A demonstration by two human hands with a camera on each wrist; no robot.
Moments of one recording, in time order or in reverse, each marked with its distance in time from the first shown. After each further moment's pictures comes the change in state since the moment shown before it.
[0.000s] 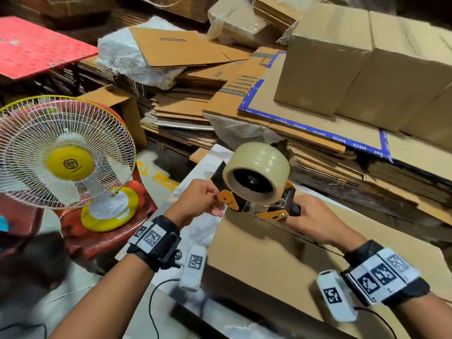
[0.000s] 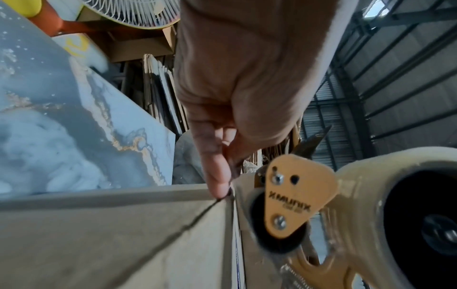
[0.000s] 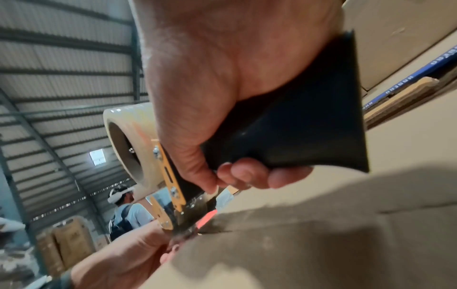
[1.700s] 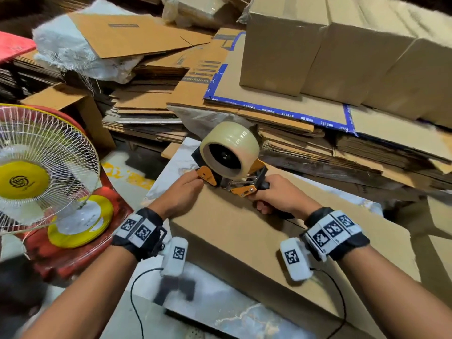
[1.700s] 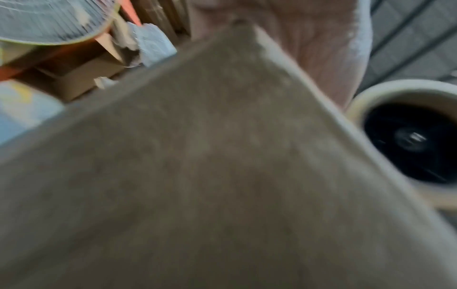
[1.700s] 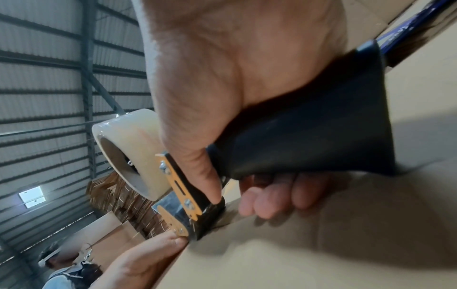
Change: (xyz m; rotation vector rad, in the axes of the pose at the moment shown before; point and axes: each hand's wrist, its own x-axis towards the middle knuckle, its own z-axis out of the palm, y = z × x) left_hand 0.048 -0.007 0.013 0.226 -0.153 0.218; right_hand 0.042 0.025 0.009 0.284 -0.009 0.265
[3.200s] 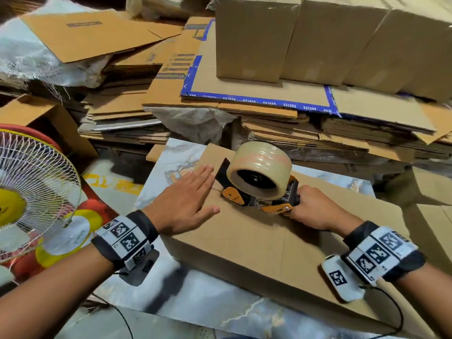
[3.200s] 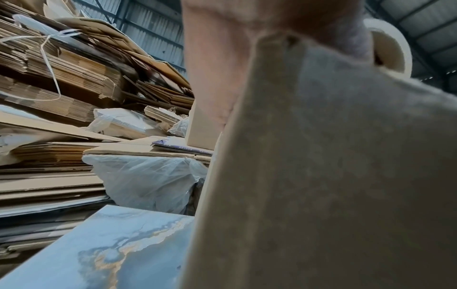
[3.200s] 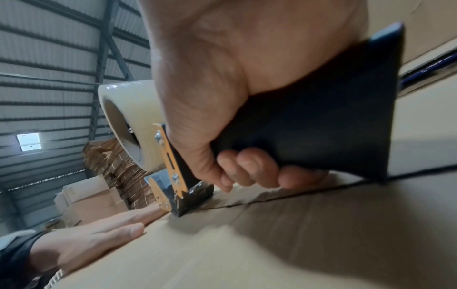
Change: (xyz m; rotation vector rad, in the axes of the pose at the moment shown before) left_hand 0.007 0.015 0.007 1.120 -0.326 0.401; right_hand -0.060 0.039 -0.039 -0.290 0.100 0.139
